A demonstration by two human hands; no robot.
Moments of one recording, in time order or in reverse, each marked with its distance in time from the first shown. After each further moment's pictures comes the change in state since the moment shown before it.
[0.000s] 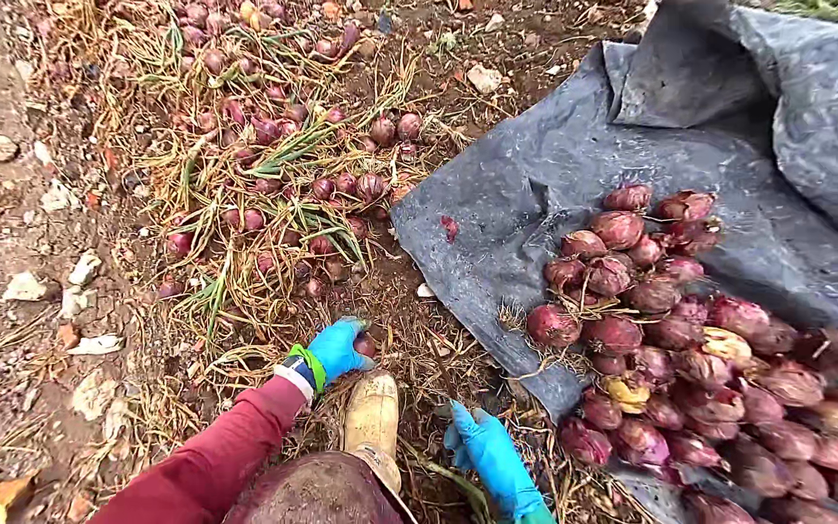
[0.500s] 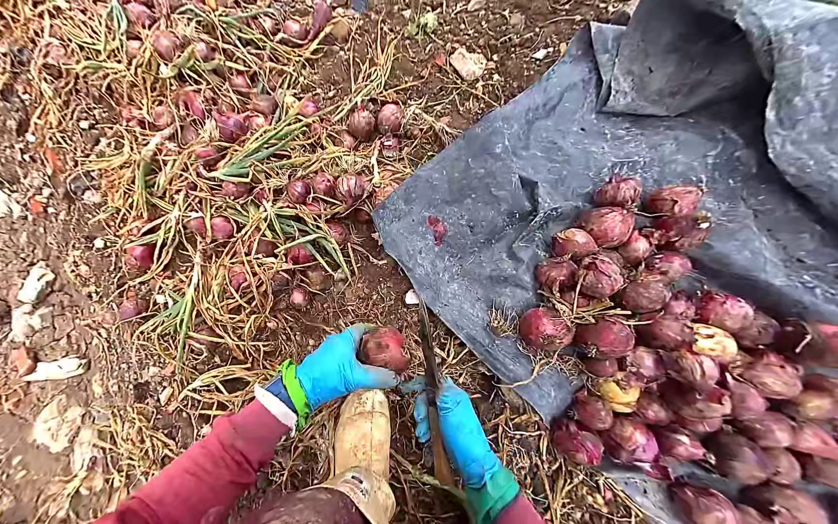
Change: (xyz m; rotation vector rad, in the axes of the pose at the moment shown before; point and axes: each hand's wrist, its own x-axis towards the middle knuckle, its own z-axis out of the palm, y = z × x) left_hand -0.014 0.048 -0.046 -0.652 -0.143 0.111; right_hand 0.042 -0.050 0.034 0.475 -0.124 -0.303
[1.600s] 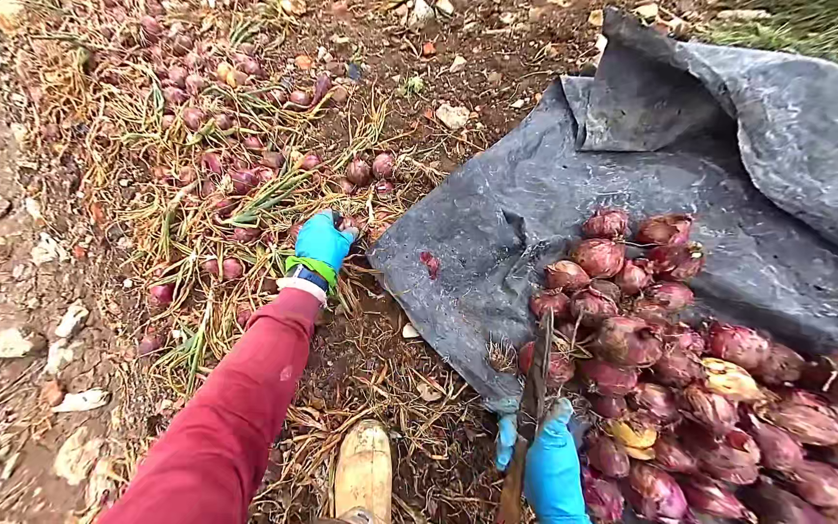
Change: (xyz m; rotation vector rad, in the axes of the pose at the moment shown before) left_hand 0.156 0.123 -0.130 0.567 0.774 -0.133; right_hand -0.018 -0.054 -0.081 0.059 0.384 -0.253
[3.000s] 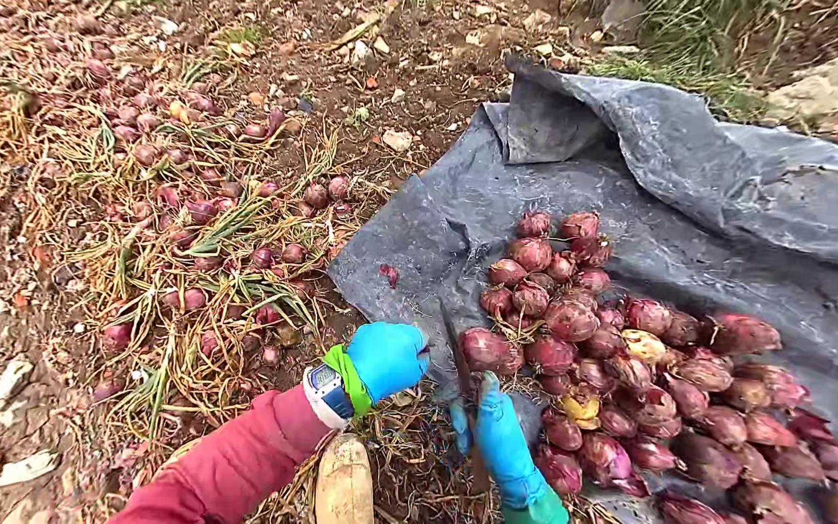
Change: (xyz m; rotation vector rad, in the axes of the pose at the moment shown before) left_hand -0.196 0.096 0.007 0.298 -0.621 0.633; right_hand 0.007 -0.031 0.014 -0.144 -0.170 -0.146
